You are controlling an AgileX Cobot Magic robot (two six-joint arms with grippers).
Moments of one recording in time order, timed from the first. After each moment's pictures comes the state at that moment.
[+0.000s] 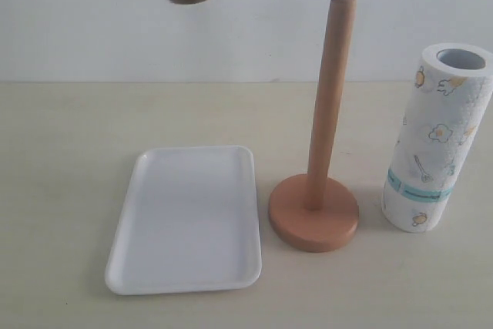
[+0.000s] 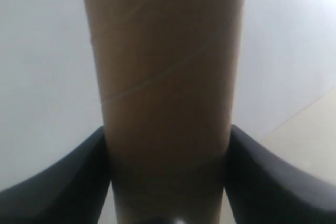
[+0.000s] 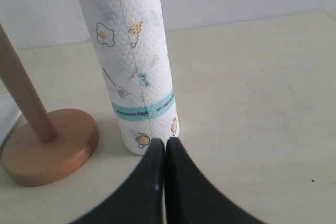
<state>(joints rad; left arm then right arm) -0.60 1.20 -1.08 0.73 -0.18 -0.66 0.06 0.01 0.00 0.08 0.33 0.08</state>
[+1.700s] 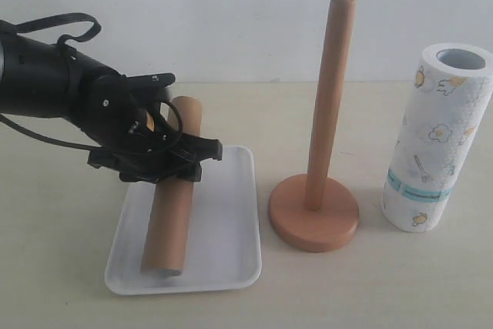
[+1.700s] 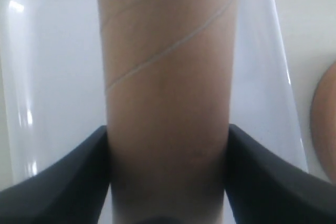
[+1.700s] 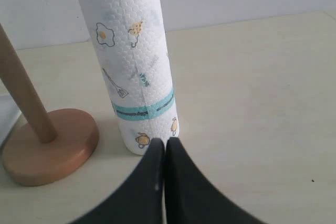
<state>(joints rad) -0.54 1.88 -1.12 0.10 0.41 -0.55 0.06 0.01 0.00 0.08 0.33 0.08</state>
